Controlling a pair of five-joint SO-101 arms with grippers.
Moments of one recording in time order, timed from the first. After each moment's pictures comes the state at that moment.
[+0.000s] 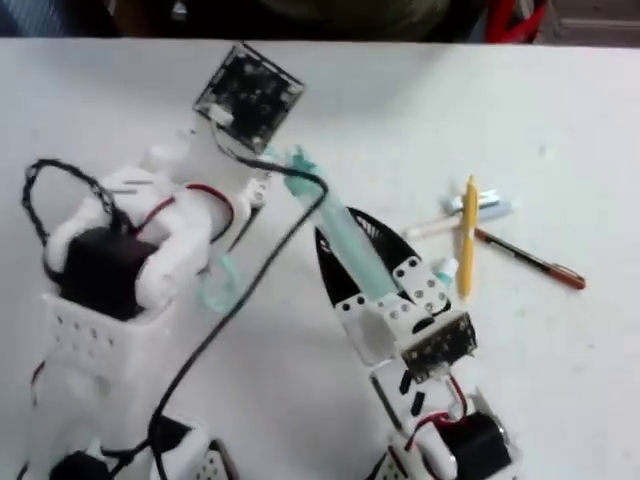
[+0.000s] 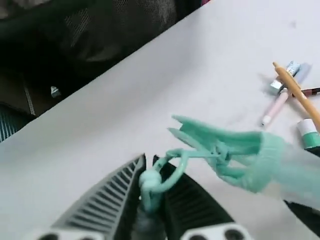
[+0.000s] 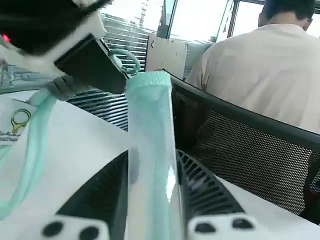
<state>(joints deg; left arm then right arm) 6.1 -29.1 -6.6 84.3 -17.1 -28.7 -102.1 71.3 33.8 12.4</state>
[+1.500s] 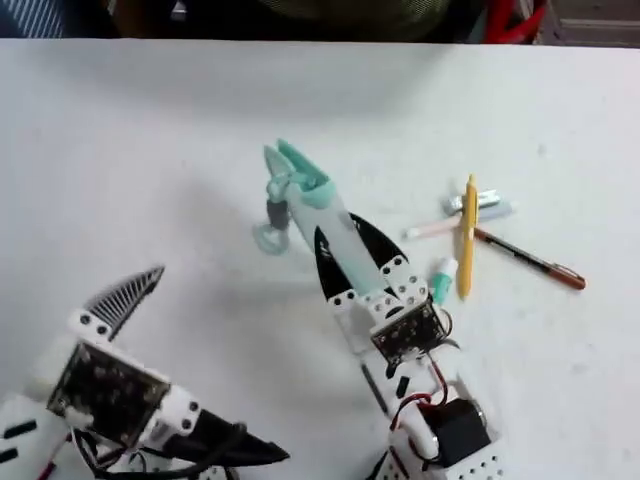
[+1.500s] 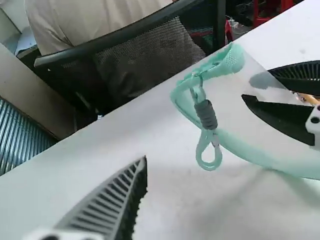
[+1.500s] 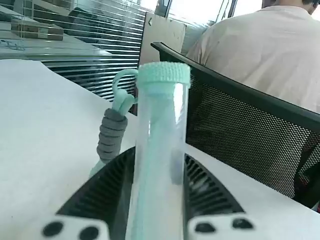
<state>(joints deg) 4.4 -82.7 25.3 90.2 -20.4 -28.6 -103.1 86.4 26.6 16.9</state>
